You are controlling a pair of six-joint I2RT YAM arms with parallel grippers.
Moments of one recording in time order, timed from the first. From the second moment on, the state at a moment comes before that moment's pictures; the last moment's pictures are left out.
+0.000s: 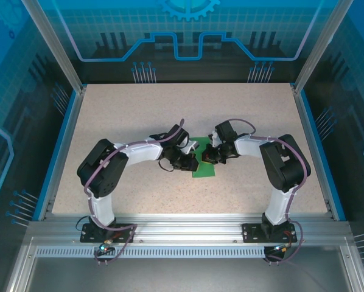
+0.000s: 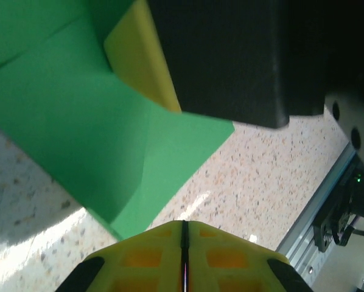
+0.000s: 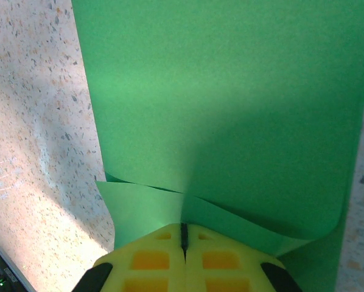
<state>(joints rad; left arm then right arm) -0.63 1.88 1.13 -0.38 0.61 -0.45 0.40 1.85 0.98 -0.29 -0.51 0.57</state>
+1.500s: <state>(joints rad) -0.65 1.96 1.16 -0.44 0.51 -0.45 0.46 1.76 0.91 -0.30 -0.54 0.53</state>
